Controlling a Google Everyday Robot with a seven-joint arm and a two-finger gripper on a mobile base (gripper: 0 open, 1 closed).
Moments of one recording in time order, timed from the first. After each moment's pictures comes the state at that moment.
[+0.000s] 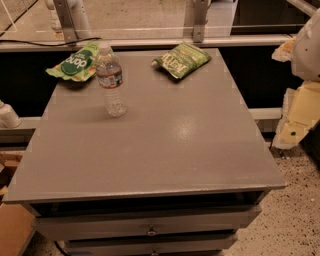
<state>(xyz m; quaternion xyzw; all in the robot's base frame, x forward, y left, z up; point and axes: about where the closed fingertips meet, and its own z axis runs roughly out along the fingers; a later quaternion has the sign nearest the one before) 0.438 -0.216 0.978 -0.60 0.78 -0.04 0.16</state>
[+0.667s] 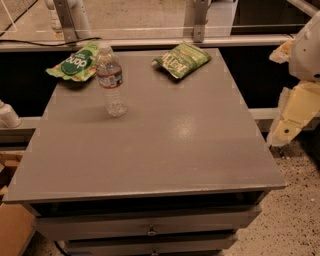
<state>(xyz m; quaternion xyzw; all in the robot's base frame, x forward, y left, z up) 0.447 -0.215 0.972 -0.59 0.79 -0.02 0.18</state>
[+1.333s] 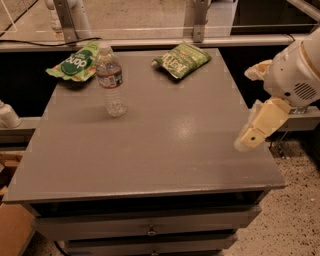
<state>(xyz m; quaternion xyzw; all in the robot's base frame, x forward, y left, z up) 0.464 -0.174 0.935 -0.57 0.77 0.09 0.26</state>
